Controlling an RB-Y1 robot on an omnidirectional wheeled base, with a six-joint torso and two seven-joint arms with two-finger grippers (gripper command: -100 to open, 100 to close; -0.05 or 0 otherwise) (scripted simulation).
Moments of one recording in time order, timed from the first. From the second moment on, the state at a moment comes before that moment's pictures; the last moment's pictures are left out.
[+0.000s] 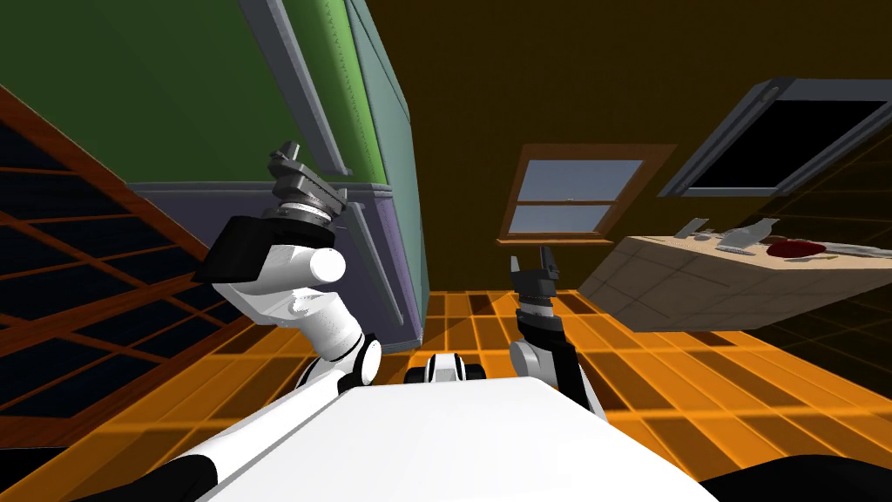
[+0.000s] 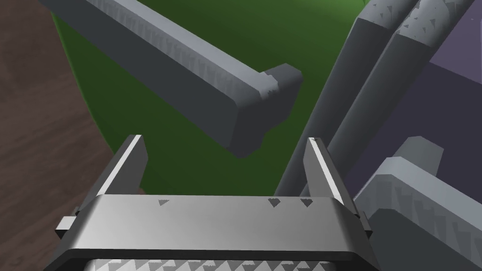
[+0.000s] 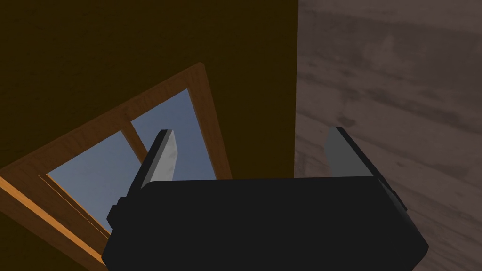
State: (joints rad) left arm -0.57 0.11 0.38 -2.44 0.01 0.73 0.16; right arm 0.48 0.05 0.07 -2.40 -0.01 -0.38 -0.17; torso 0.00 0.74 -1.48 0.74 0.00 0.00
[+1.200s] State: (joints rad) left arm -0.66 0.14 0.37 -2.41 -0.03 0.80 0.11; right arm 0.48 0.05 0.07 -2.40 -0.01 -0.38 -0.17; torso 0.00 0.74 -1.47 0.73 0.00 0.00
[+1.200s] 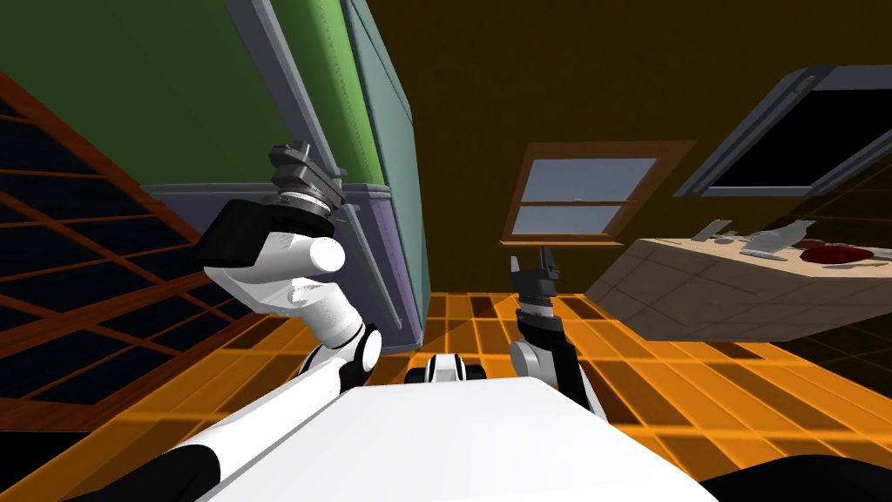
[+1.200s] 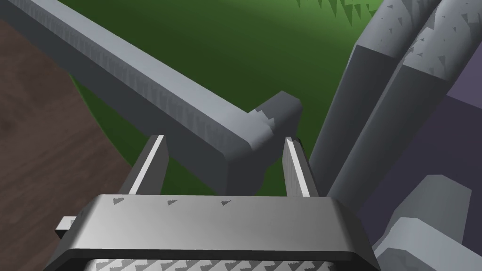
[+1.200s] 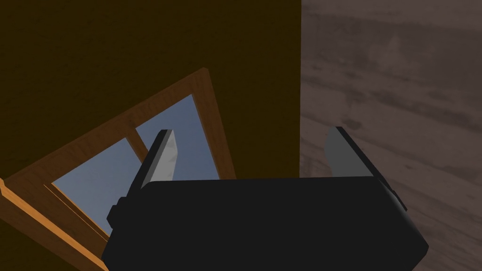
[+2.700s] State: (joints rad) left arm -0.68 0.25 0.44 -2.30 0.25 0.80 0.10; right arm 0.48 0.05 0.06 -2.40 -0.01 -0.38 -0.17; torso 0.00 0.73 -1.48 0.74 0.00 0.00
